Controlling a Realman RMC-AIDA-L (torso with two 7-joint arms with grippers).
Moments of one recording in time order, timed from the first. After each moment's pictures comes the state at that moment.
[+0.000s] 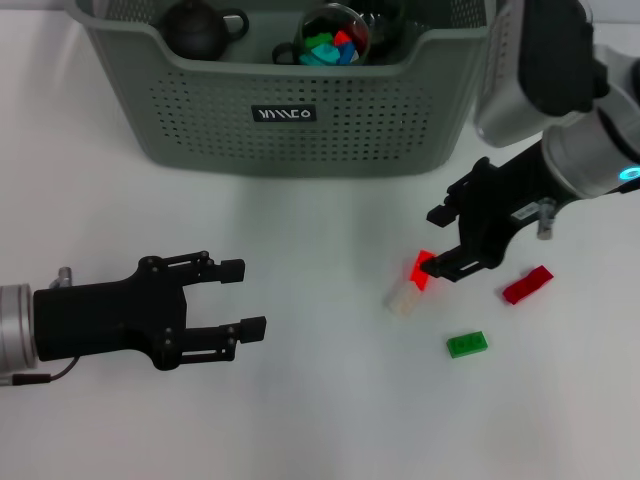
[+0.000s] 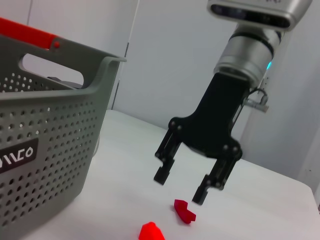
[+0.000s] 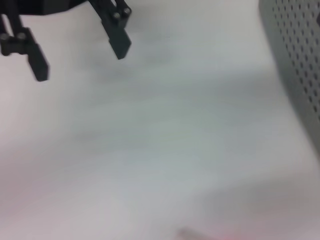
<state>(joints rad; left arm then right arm) -0.38 -2.16 0.40 0.67 2.27 1.83 -1.15 0.67 2.10 -1.43 -1.25 -2.45 -1.54 2.07</state>
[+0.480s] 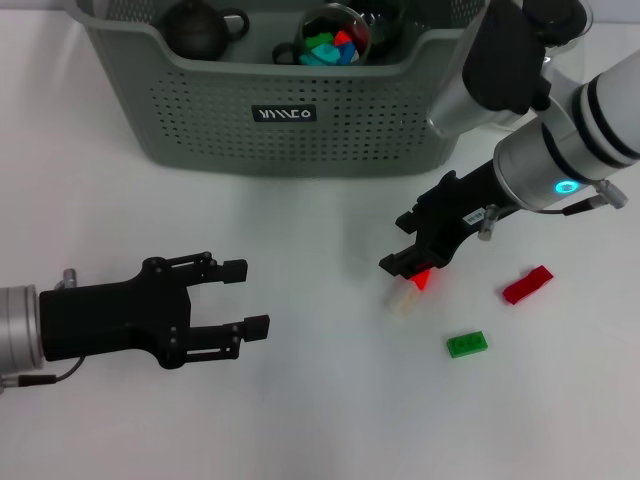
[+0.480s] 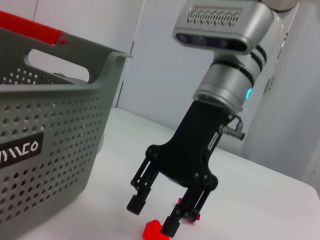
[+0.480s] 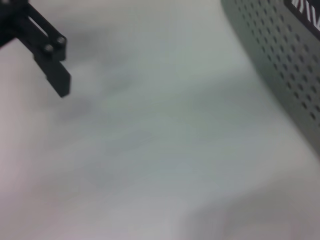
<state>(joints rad) -0.39 -2.16 0.40 0.64 2.27 1.80 -1.15 0.74 2.10 -1.47 -0.97 -2.36 -1.31 2.16</state>
